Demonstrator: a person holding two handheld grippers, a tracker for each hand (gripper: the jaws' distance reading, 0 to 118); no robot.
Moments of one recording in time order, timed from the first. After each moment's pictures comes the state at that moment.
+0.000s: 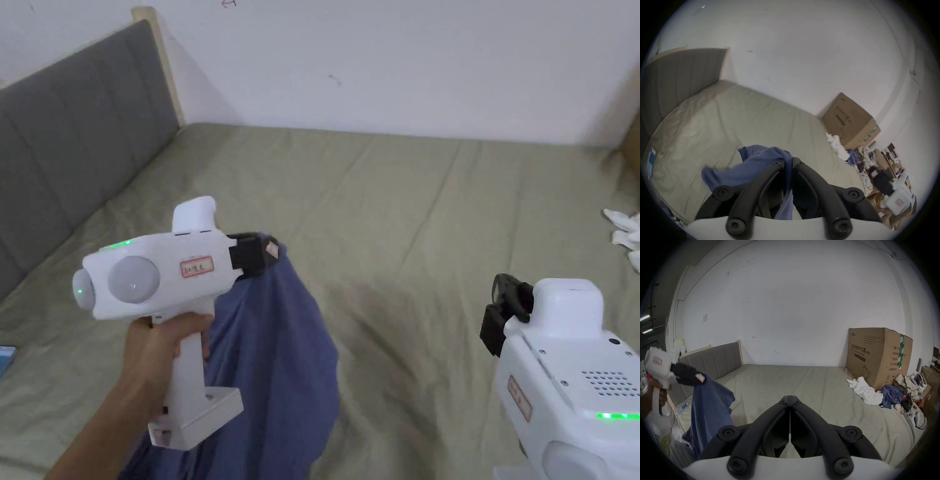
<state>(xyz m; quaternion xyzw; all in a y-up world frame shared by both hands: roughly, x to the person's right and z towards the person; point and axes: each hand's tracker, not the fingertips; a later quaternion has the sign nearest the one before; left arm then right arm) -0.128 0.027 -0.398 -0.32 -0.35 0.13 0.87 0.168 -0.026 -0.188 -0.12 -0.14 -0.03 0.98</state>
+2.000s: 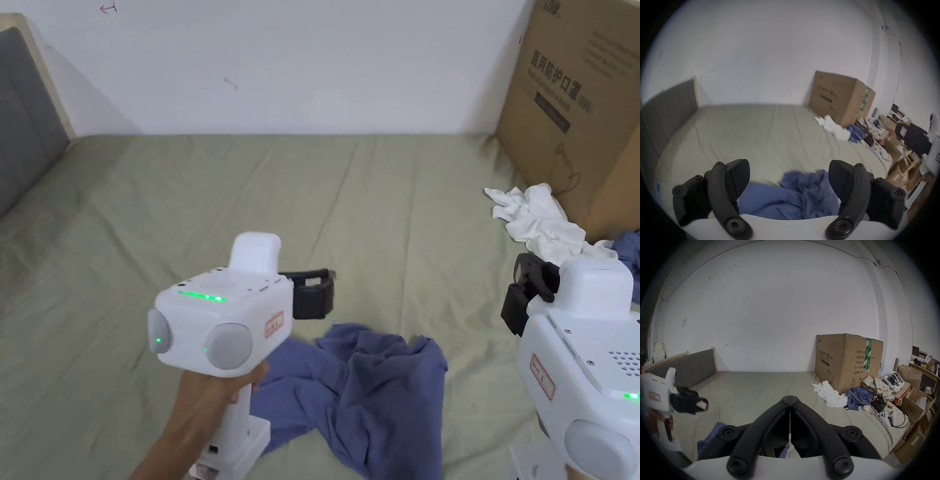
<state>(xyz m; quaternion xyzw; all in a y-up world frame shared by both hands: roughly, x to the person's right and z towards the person) 0.006 -0.012 -0.313 -0.23 -0.37 -0.03 0.90 0.241 -0.002 -0.109 -0.09 -0.25 -0.02 0.96</state>
